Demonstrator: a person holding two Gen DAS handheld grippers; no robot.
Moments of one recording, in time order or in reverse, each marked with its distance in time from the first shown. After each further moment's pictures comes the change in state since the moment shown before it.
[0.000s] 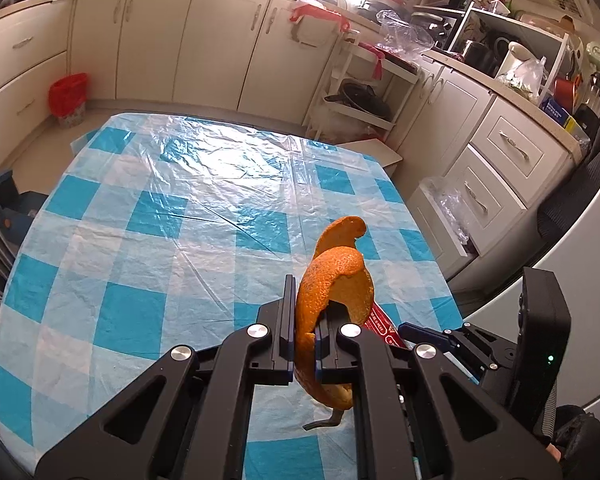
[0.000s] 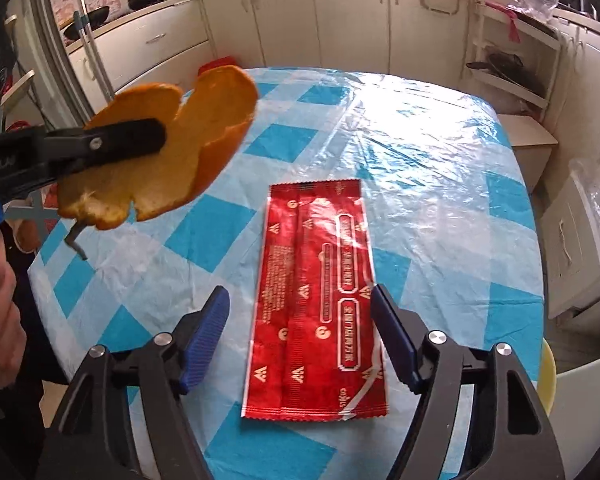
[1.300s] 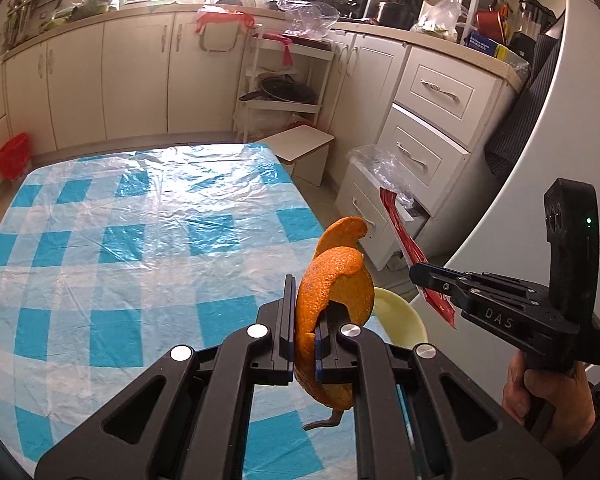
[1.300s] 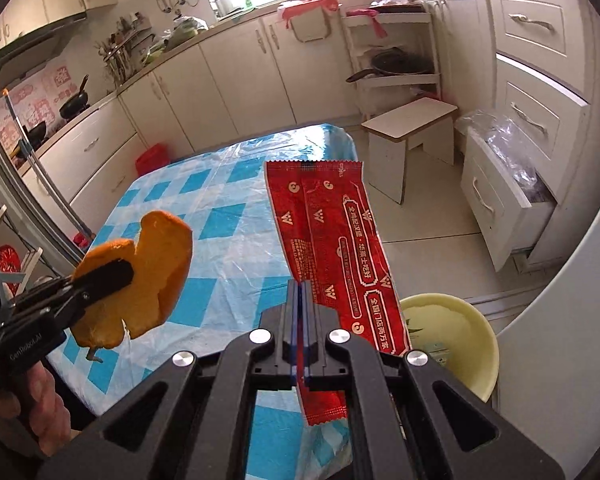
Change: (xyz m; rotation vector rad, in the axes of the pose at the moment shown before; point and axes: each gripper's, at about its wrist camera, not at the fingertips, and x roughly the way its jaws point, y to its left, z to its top) left arm 0.011 -0.156 -0.032 0.247 -0.003 -0.093; right arm -0.097 -0.129 -0.038 0.344 -0.204 -0.071
